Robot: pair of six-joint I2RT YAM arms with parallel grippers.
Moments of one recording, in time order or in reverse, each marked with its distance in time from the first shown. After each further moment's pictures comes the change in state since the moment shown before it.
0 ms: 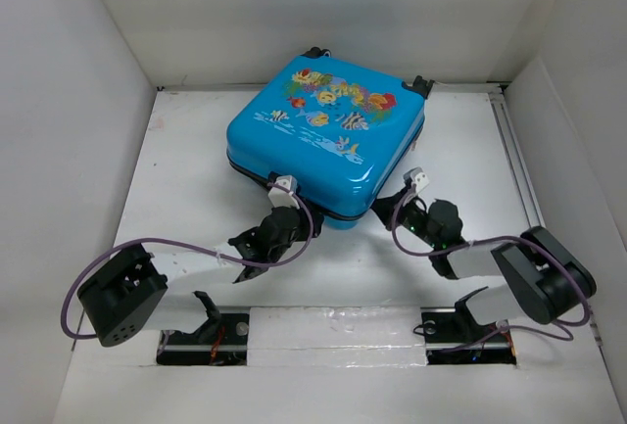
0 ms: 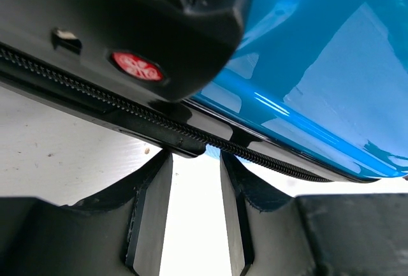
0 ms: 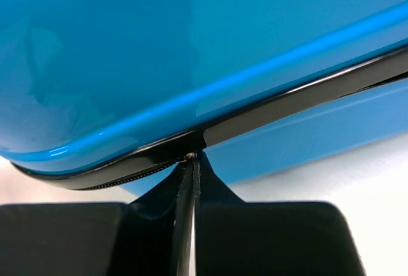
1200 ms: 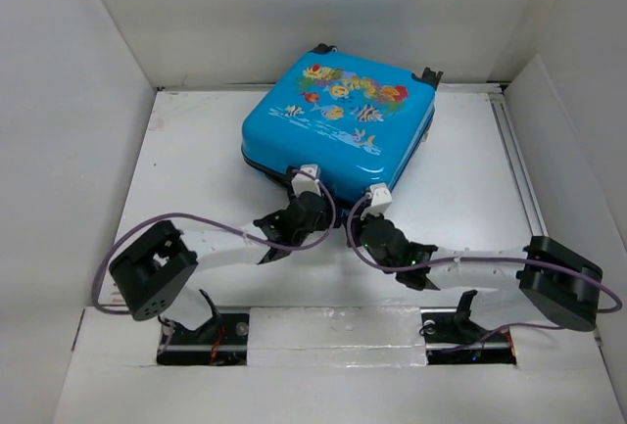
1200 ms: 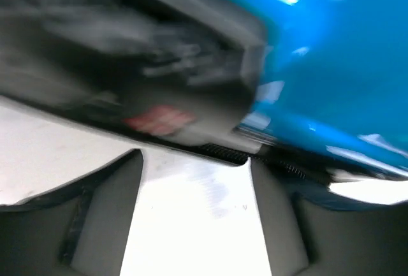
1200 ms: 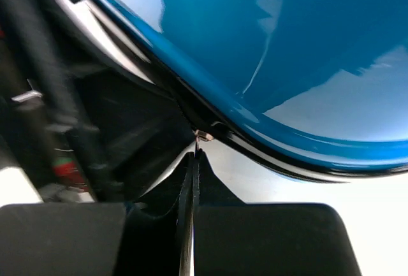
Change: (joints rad) left arm -0.030 0.227 0.240 -0.116 -0.029 0.066; right arm 0.629 -0.087 0.265 -0.642 0.873 0.257
